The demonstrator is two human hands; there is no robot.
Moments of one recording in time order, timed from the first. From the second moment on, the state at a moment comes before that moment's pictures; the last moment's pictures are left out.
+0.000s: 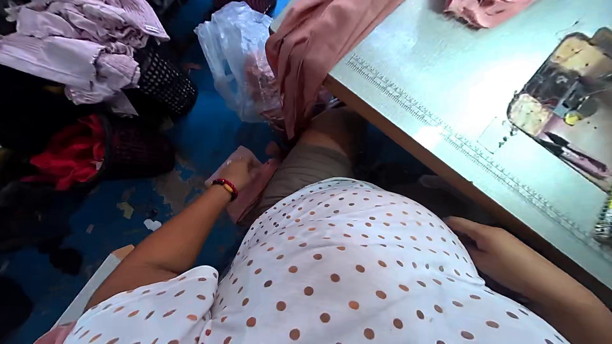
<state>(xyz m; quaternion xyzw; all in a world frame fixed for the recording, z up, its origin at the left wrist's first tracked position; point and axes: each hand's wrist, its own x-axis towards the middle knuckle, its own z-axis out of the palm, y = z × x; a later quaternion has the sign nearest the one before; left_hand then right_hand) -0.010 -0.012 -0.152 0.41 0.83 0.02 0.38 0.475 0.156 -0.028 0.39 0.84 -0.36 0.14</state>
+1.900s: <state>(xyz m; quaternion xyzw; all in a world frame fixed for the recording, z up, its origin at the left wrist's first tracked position) -0.049 0.144 0.033 0.59 0.59 0.19 0.51 0.602 0.091 -0.036 0.84 0.54 0.01 -0.08</state>
